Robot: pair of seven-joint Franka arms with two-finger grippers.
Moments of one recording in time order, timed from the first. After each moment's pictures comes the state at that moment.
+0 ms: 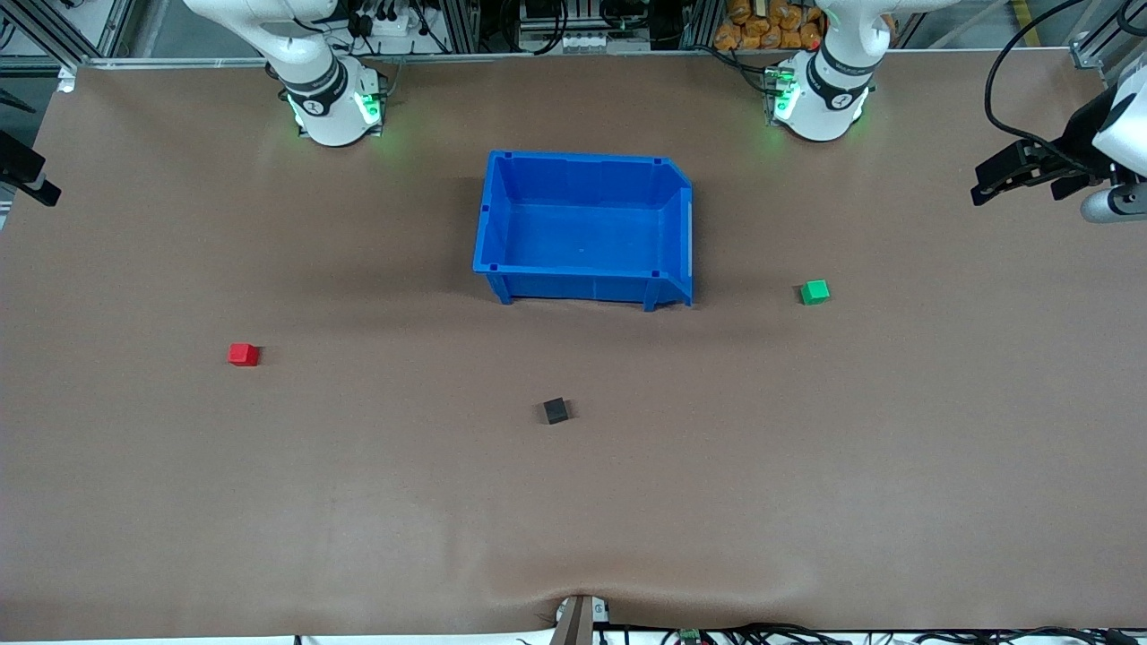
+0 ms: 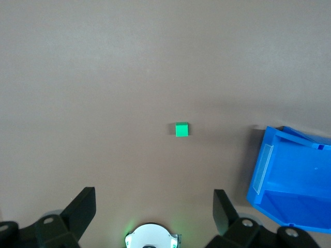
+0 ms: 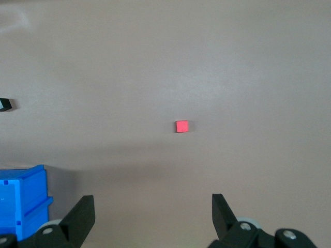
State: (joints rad) left arm 0.02 -0.08 -0.07 -1.63 0.02 1.48 -0.12; right arm -0.03 -0.06 -0.09 -1.48 0.02 1.47 -0.06
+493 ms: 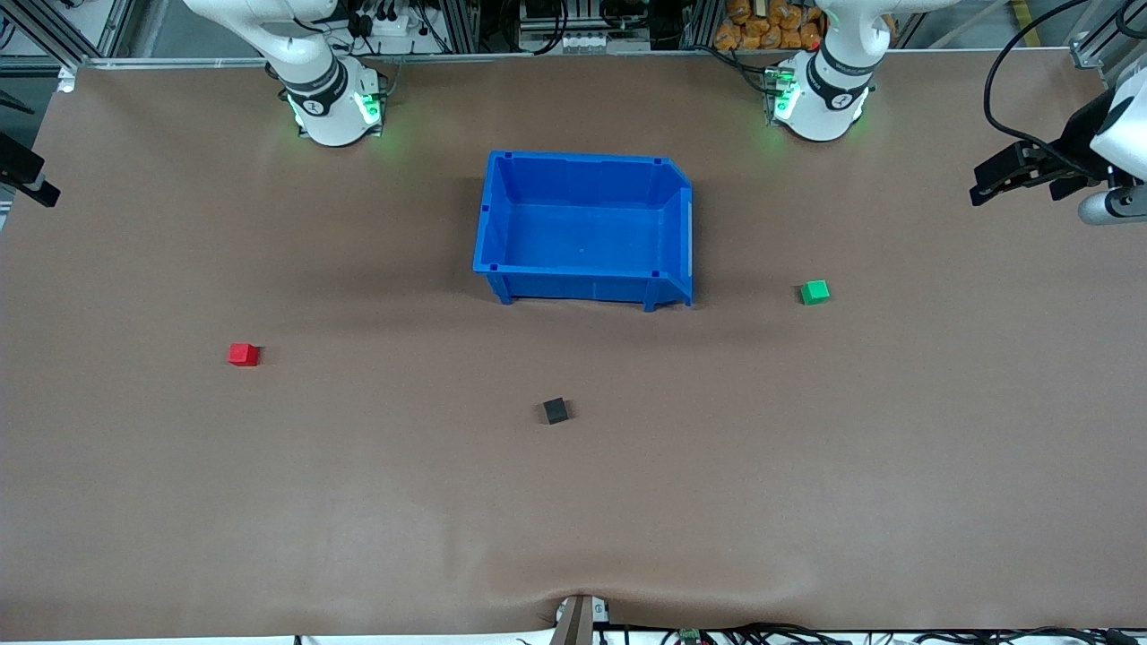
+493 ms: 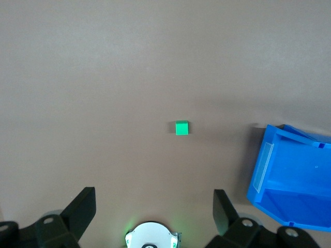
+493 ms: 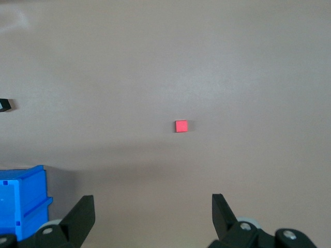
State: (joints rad) left arm 0.02 -0.08 -0.08 -1.63 0.02 1.47 -0.12; right arm -0.03 -0.06 -0.10 -1.48 0.02 1.47 -0.06
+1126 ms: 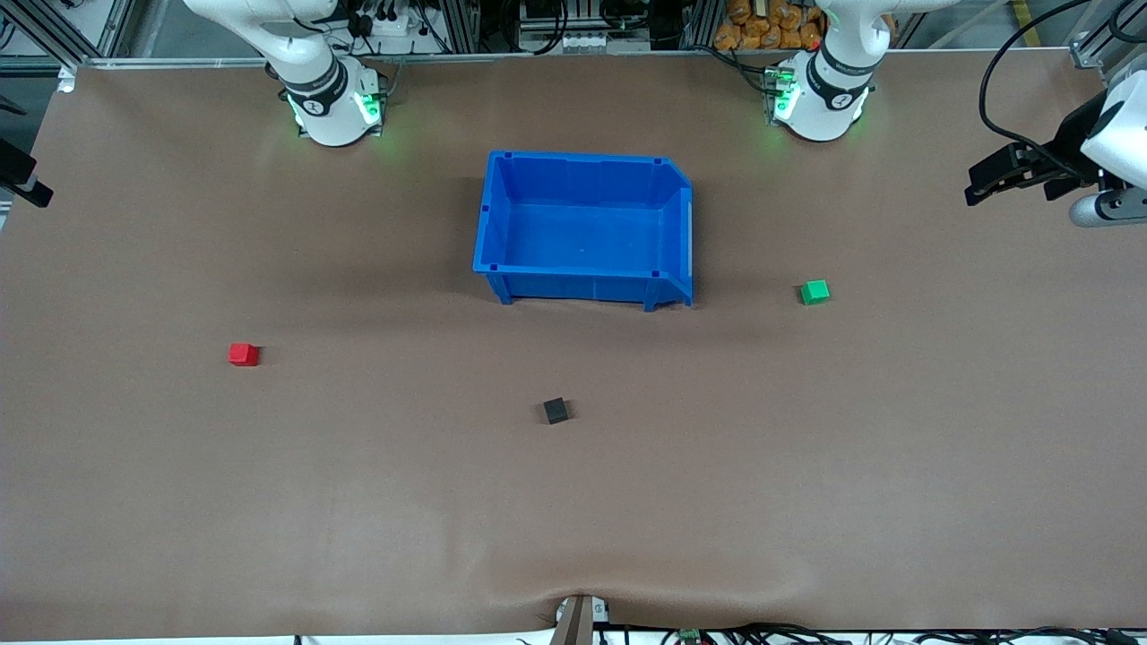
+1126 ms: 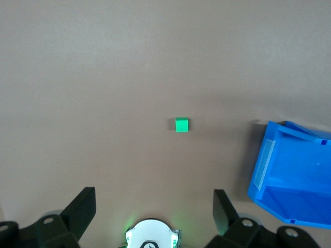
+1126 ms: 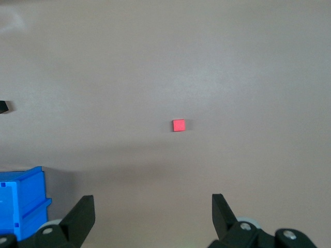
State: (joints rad) left arm 0.02 -0.08 -0.08 -1.65 0.02 1.47 -0.12; right arm -0.02 -0.06 -0.11 -1.48 0.02 1.46 -0.06
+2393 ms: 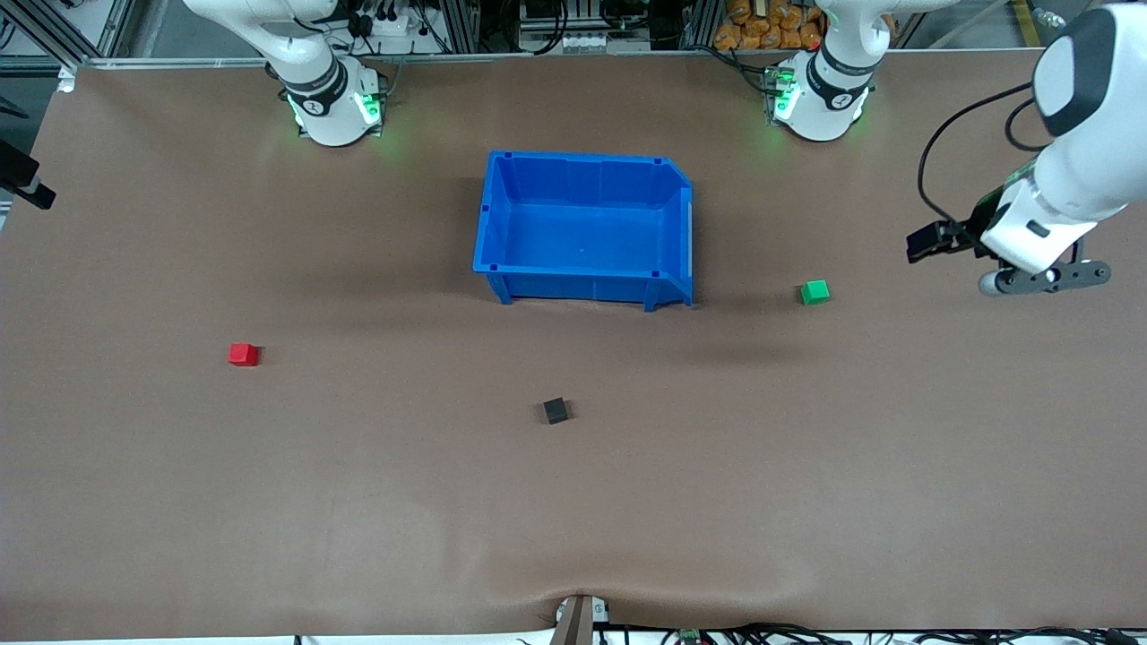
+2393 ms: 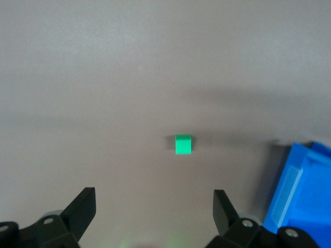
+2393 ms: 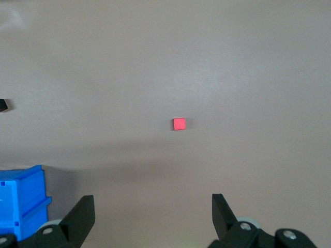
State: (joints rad) left arm 0.02 -0.05 -0.08 -1.98 0.02 1.83 -0.17; right arm -0.01 -0.05 -0.12 -1.48 0.02 1.46 -0.06
